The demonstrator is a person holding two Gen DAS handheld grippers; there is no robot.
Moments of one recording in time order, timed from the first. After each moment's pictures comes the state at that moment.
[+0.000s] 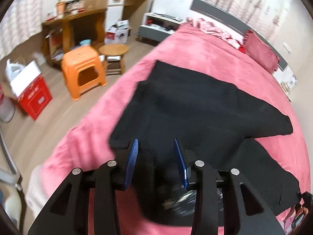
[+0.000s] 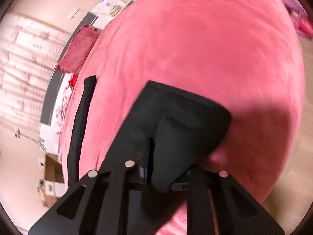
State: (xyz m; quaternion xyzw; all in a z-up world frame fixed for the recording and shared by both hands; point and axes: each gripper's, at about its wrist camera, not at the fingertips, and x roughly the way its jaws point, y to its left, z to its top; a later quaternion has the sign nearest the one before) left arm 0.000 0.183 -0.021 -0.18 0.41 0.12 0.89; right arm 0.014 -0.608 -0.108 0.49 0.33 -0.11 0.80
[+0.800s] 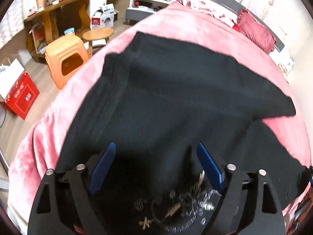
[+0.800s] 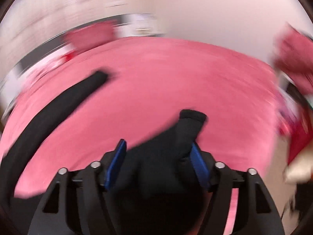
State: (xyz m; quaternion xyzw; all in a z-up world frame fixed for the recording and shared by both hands) left arm 0.034 0.170 -0.071 -0.17 0.46 0.09 0.87; right arm 0.046 -0.445 -0.050 0.14 0.30 -0.19 0.92
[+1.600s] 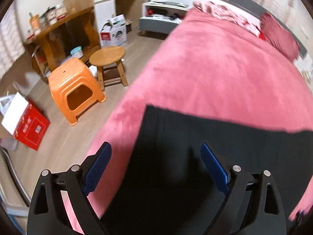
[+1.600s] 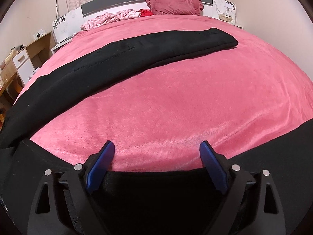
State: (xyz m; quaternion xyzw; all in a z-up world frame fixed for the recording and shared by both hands) left arm 0.241 0.256 -0.060 -0.13 0.46 0.17 0.86; right arm 0.141 -0.277 -0.111 0.05 0.38 -0.01 0.92
